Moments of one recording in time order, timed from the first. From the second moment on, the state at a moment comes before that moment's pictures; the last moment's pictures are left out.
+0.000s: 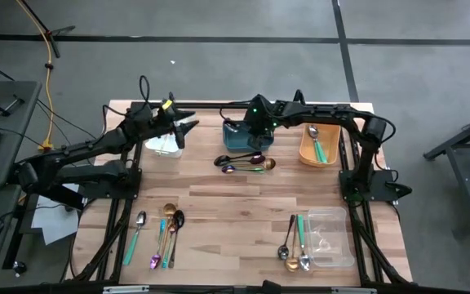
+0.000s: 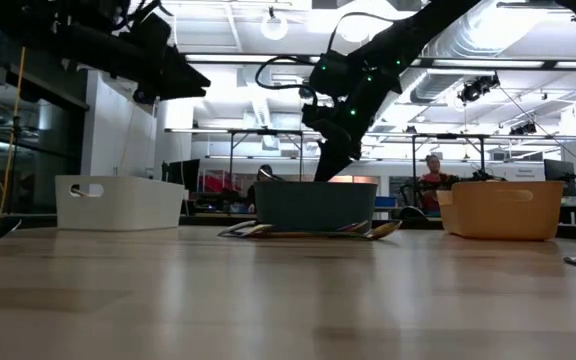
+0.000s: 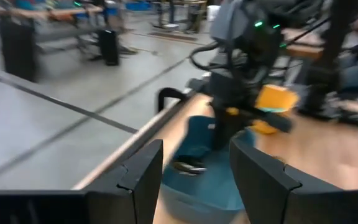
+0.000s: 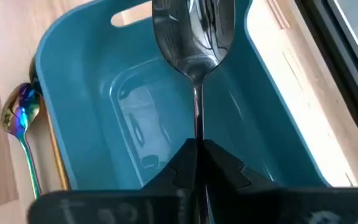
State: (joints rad) left arm 0.60 0.89 0.48 0.24 0.16 -0.03; right arm -0.46 1.86 1.33 -0.47 -0.07 -0.12
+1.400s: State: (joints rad) left arm 0.45 0.88 0.48 0.26 0.37 -0.07; right arm -0.13 1.97 1.32 -0.35 -0.04 -0.10
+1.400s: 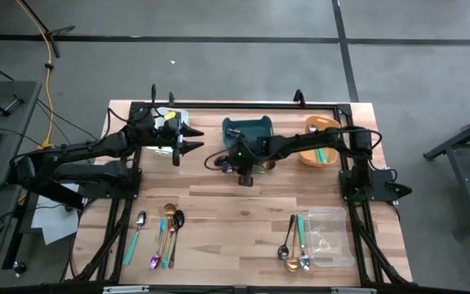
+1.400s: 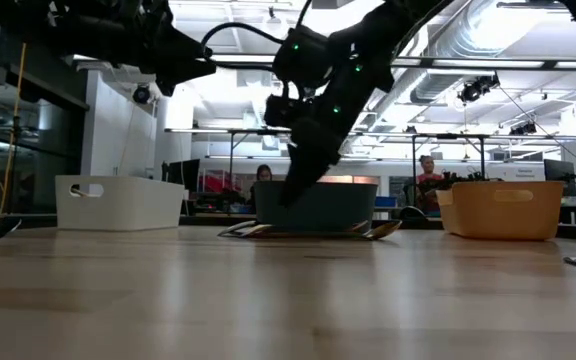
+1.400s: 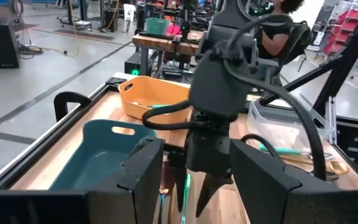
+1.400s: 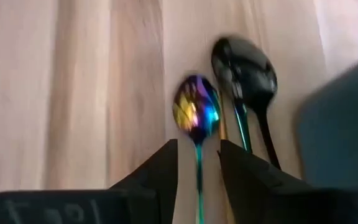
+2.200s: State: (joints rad) left arm 0.45 0.88 0.48 0.26 0.37 -0.09; right arm -0.14 2.03 1.32 -0.35 -0.03 -0.10
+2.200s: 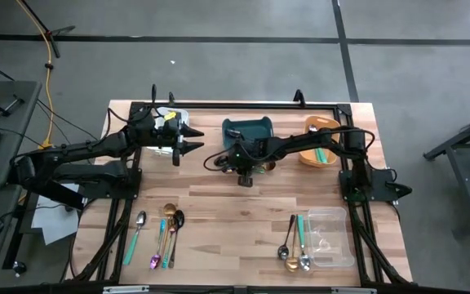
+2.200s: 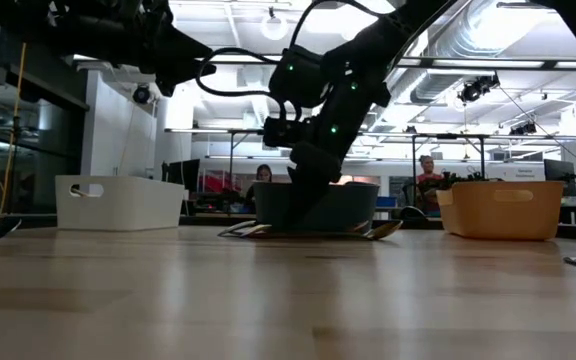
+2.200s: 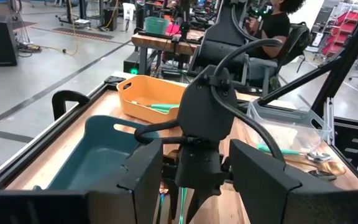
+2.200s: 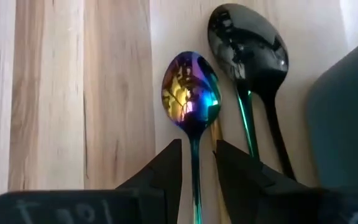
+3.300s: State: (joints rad) left arm 0.44 0.88 0.48 0.24 0.37 -0.10; right arm -0.04 1.94 1.16 -0.11 0.30 0.38
